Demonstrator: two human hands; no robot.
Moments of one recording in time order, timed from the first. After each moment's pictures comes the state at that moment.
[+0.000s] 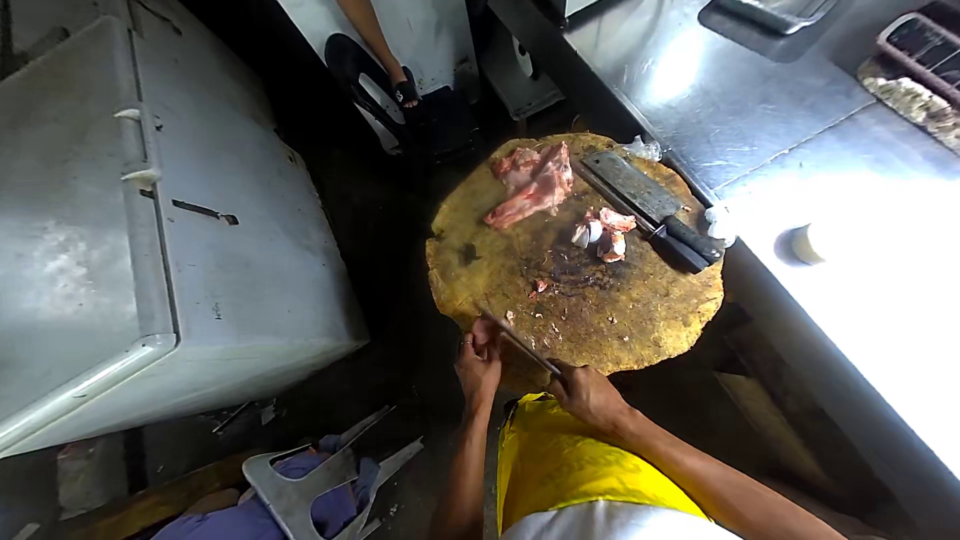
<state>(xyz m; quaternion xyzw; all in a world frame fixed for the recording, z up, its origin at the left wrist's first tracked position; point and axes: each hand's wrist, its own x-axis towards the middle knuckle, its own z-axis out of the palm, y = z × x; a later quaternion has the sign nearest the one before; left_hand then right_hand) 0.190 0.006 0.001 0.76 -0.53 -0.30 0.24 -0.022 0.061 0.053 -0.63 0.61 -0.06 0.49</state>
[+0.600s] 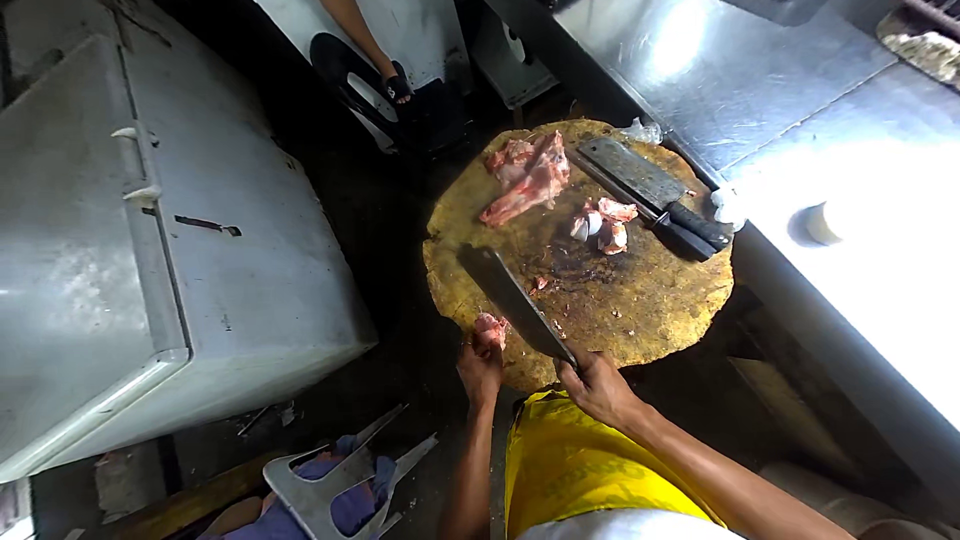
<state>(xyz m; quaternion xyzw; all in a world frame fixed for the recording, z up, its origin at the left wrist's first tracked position) 0.191 -0.003 -0.004 0.76 -0.51 -0.31 0.26 -0.021 0.049 0.065 -0.59 0.59 -0.29 0.47</state>
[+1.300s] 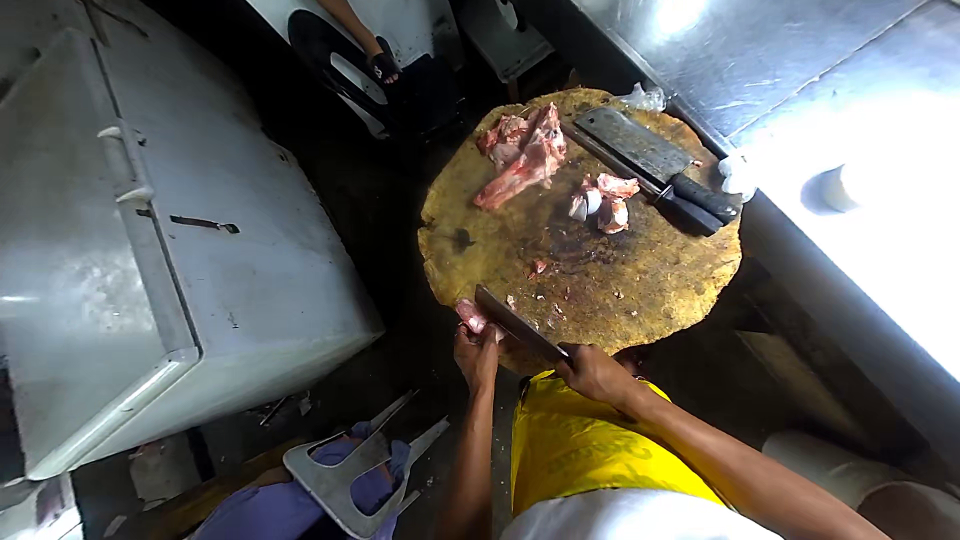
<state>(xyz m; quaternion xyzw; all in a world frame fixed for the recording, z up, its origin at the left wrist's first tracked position) 0.193 -0.007 -0.003 0.80 -0.42 -0.34 0.26 -0.024 0.045 0.036 -0.56 0.60 -0.02 0.57</state>
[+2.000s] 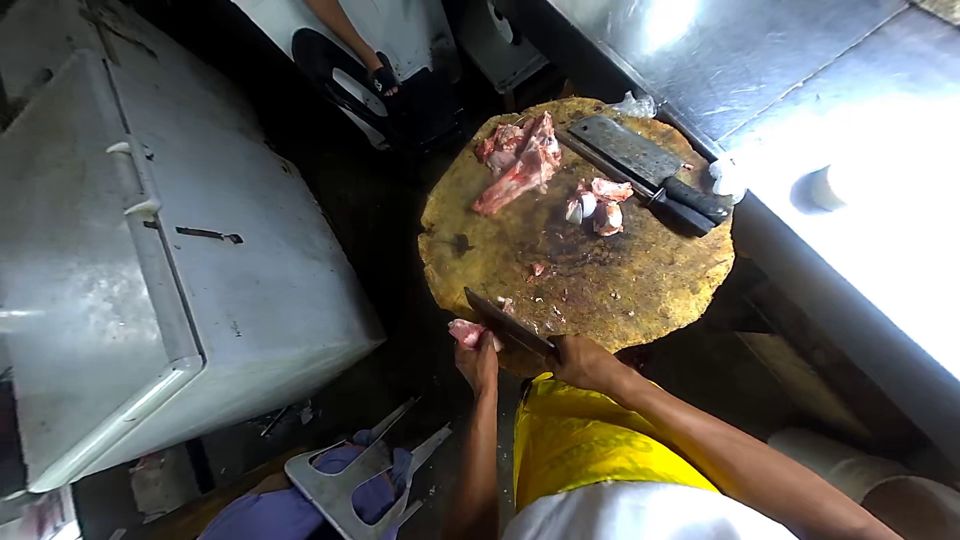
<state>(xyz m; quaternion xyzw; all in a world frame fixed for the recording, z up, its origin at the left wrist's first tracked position) 0.190 -0.002 -0.014 0.81 -0.38 -0.32 0.31 -0.009 0.021 0.047 -0.57 0.60 0.05 0.56</state>
